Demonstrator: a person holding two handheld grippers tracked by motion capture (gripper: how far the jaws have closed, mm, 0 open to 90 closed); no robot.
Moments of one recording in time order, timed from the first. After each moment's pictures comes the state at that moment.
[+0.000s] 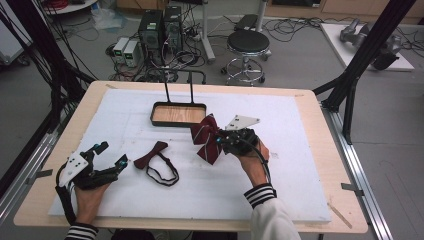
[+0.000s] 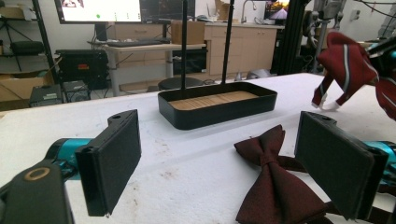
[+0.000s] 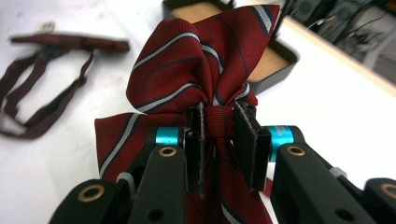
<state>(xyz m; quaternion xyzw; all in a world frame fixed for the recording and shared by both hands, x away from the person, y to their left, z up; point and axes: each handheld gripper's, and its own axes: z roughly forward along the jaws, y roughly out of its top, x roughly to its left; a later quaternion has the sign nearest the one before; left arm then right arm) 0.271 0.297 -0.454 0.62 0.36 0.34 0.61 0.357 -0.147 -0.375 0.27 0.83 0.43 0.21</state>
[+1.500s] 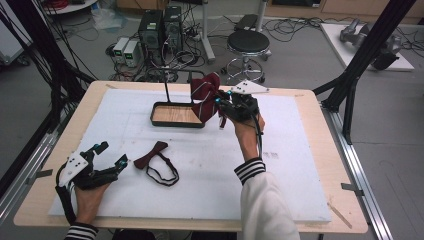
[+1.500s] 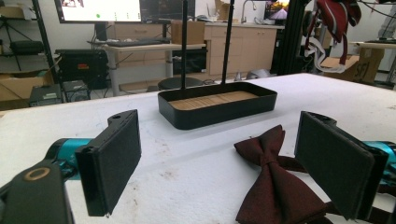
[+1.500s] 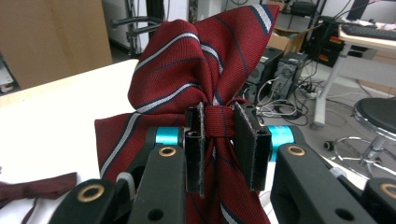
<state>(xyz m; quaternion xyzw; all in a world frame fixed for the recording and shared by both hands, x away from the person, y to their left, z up) 0.271 0.297 -0.454 0.62 0.36 0.34 0.61 0.409 -0.140 -0.316 0.33 0.74 0.53 0.27</state>
